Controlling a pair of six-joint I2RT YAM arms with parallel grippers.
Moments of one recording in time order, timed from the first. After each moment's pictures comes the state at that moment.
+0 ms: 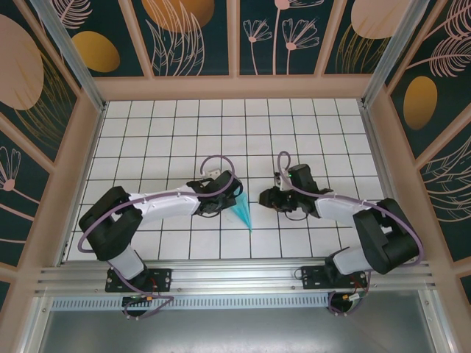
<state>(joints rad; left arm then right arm) -0.91 1.65 0.94 -0.36 -0.23 -1.13 0.48 1.42 0.52 0.03 -0.60 0.67</state>
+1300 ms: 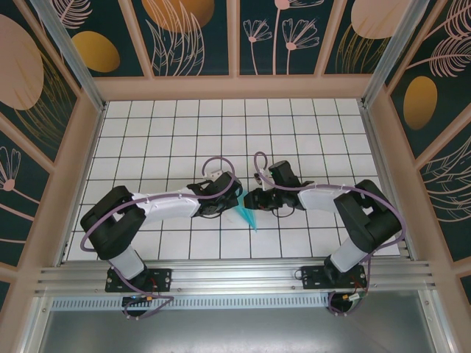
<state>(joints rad) -0.91 1.67 0.90 -0.26 -0.19 -1.13 0.59 1.60 0.66 0.02 -0.64 0.54</state>
